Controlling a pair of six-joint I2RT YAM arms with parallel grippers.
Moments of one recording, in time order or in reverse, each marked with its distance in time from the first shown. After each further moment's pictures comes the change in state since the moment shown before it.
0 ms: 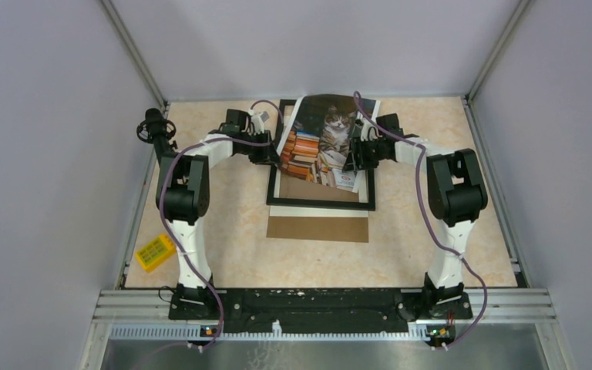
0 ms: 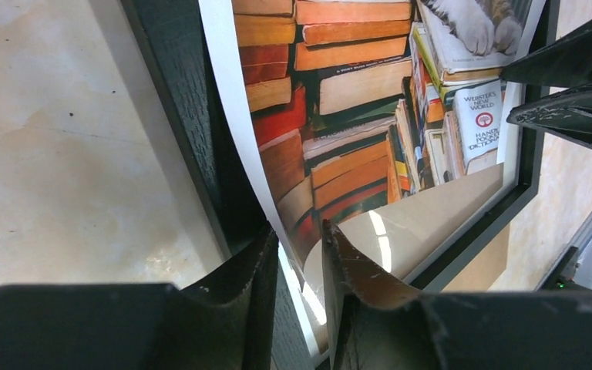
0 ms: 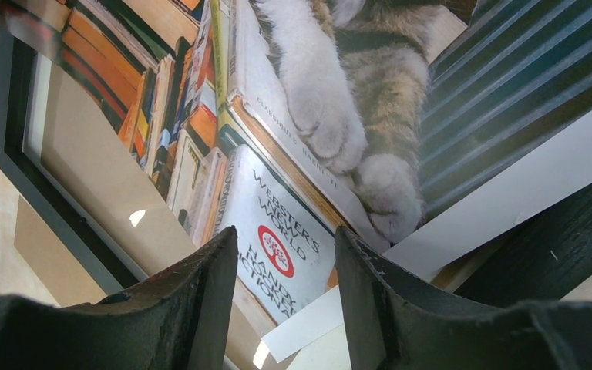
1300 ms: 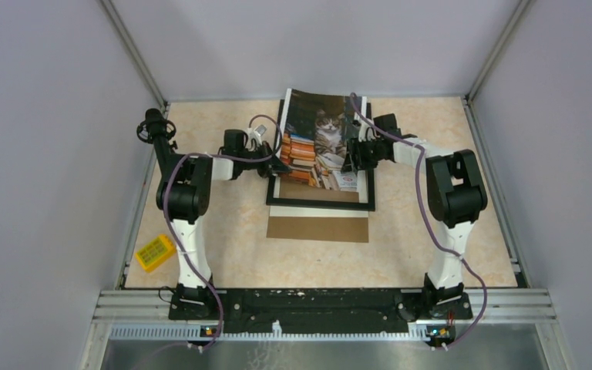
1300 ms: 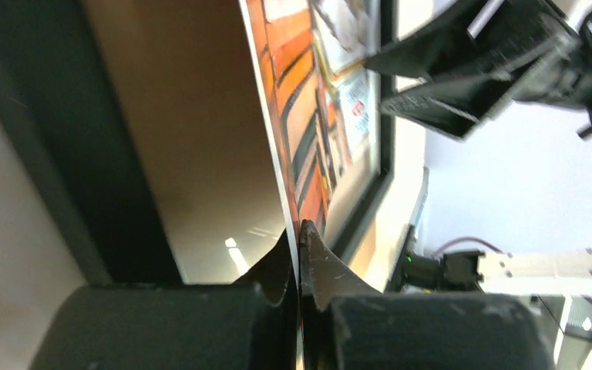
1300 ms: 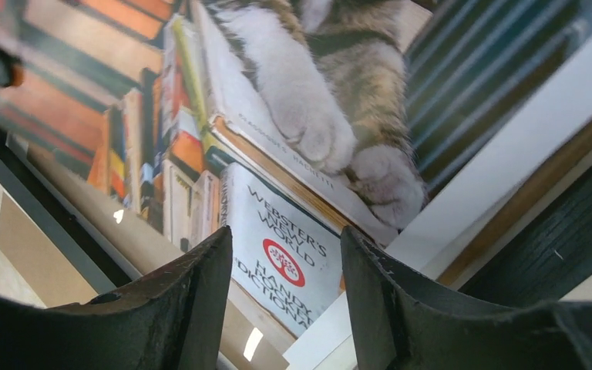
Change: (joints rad) left arm 0.013 0.043 -0.274 0.584 0.307 -0.451; right arm 0.015 -0.009 0.000 -0.002 0.028 -0.020
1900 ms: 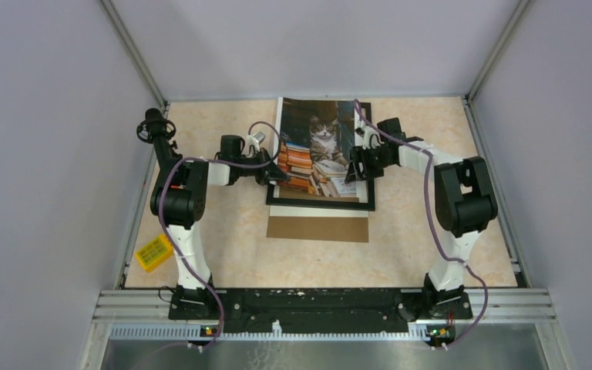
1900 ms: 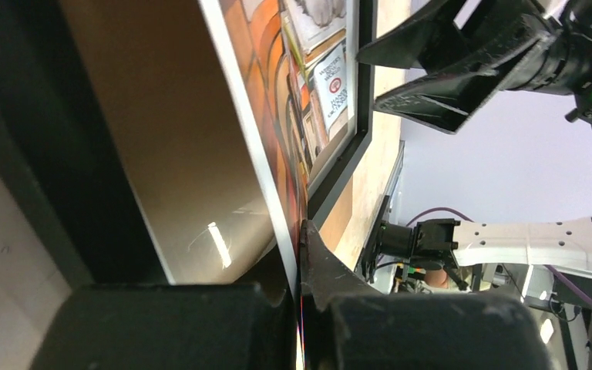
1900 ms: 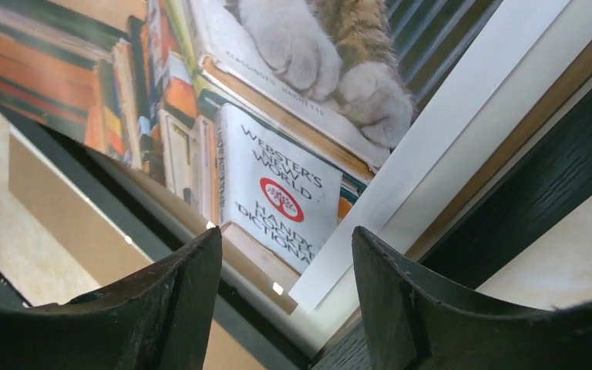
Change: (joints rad) left arm 0.009 -0.104 -0.141 0.038 0.095 -0.055; right arm 0.000 -0.099 -0.068 -0.132 0.014 -0.024
